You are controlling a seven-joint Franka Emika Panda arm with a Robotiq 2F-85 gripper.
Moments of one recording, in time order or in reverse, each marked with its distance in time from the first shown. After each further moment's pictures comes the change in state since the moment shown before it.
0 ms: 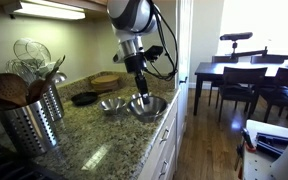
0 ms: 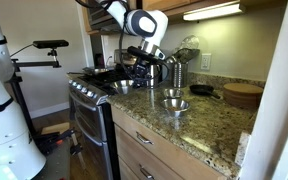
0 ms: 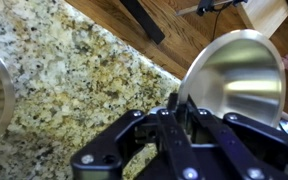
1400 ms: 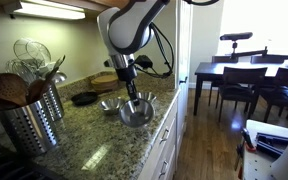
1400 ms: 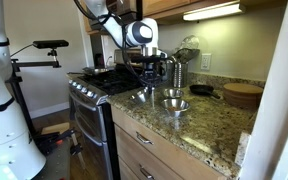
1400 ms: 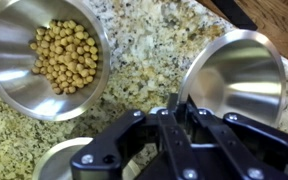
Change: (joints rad) arm 0.054 0.072 0.015 -0.012 -0.366 0.316 0.333
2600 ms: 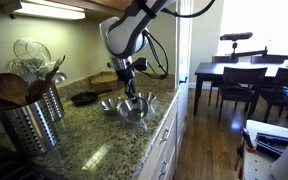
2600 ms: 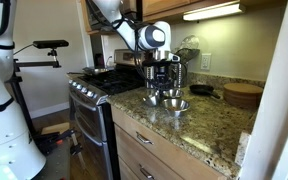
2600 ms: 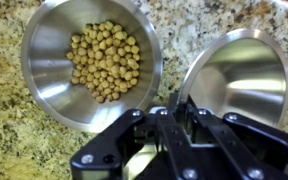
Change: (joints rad) arm -0.031 0.133 -0.043 0.152 -0.001 -0.022 0.073
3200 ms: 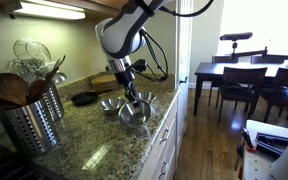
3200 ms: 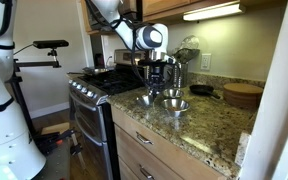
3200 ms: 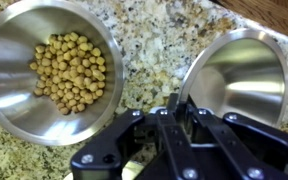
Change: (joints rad) arm 0.003 0.000 0.037 0.002 0.028 -0.092 -0.001
